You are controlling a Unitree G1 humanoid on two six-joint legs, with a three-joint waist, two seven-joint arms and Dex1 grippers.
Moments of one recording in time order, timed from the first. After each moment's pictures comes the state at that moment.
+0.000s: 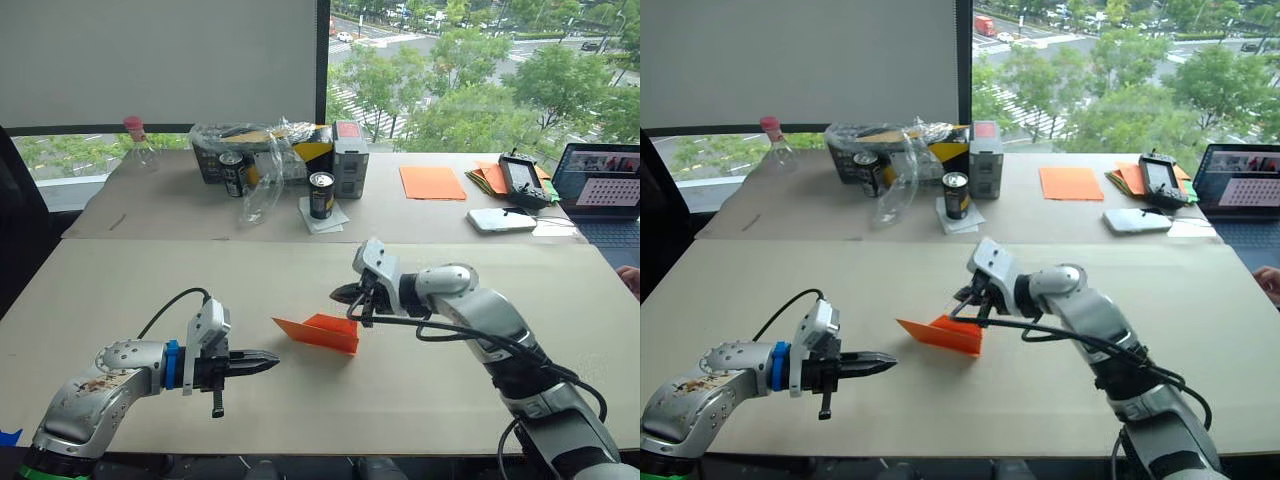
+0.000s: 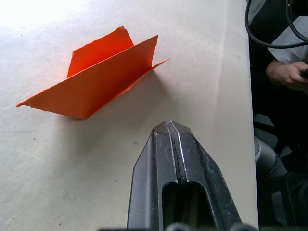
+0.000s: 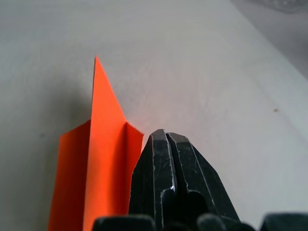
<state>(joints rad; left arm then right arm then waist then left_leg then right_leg) -0.07 0.77 0.04 -0.36 -0.59 0.61 -1.11 -0.71 -0.54 0.29 -0.13 0.23 0.69 0.91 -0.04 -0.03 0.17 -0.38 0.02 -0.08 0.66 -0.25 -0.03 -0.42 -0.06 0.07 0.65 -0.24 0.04</state>
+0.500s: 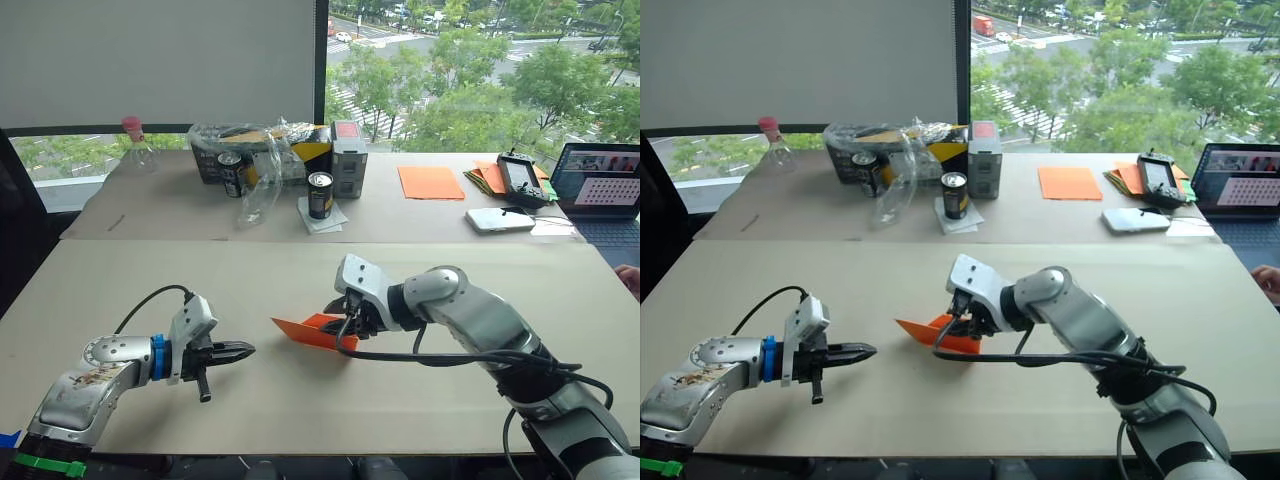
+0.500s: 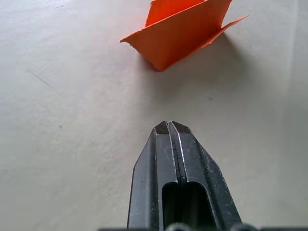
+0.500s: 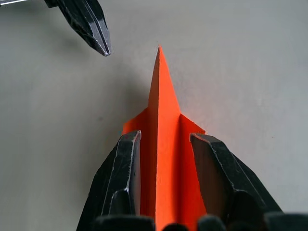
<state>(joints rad) -0.11 0.81 0.04 -0.18 -0.47 0.52 -1.08 -0.73 -0.57 0.48 -0.29 0.24 0.89 0.91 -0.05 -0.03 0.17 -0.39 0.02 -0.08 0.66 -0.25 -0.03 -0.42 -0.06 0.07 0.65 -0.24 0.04</state>
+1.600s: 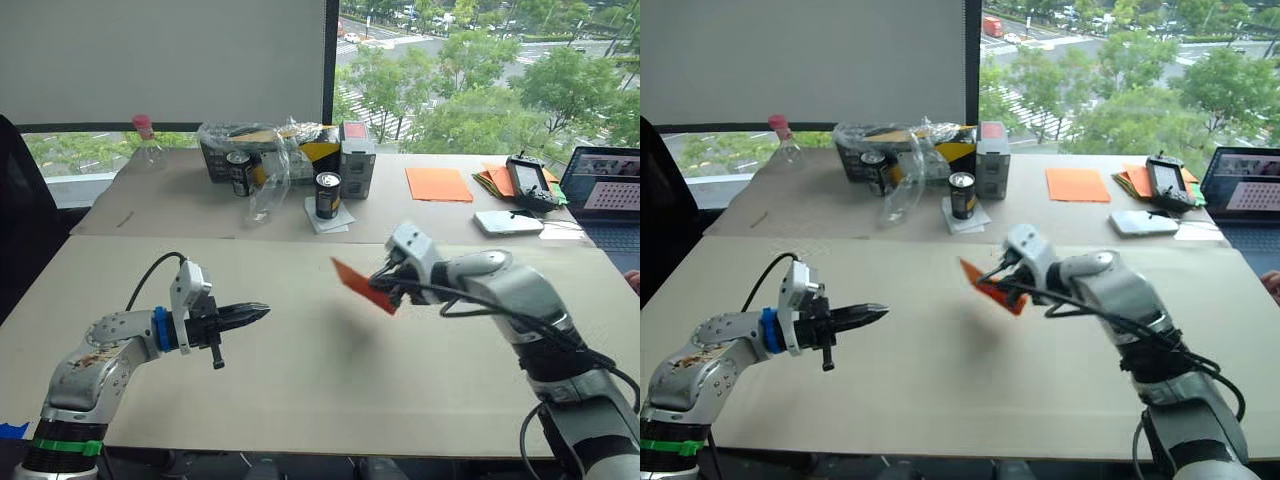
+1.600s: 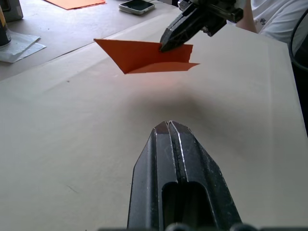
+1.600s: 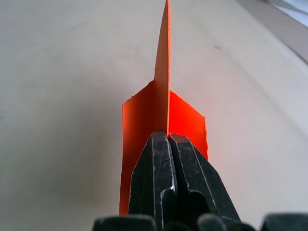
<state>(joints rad) -0.22 0.69 0.10 -0.19 -0.59 0.48 -1.08 -0.77 -0.68 0.18 0.02 0.23 1.00 0.78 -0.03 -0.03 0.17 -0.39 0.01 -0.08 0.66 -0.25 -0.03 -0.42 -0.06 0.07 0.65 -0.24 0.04</state>
